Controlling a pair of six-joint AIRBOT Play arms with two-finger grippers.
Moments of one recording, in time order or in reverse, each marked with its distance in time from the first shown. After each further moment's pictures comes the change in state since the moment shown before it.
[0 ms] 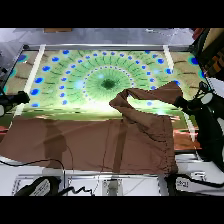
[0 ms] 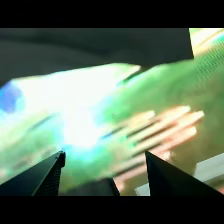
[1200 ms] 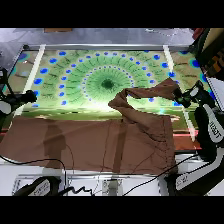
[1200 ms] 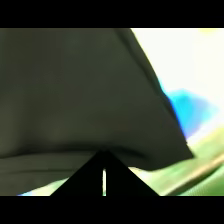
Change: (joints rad) left arm -0.043 -0.041 0.000 -0.039 0.026 0.000; right arm 0.016 -0.356 0.291 0.000 -0.173 0.125
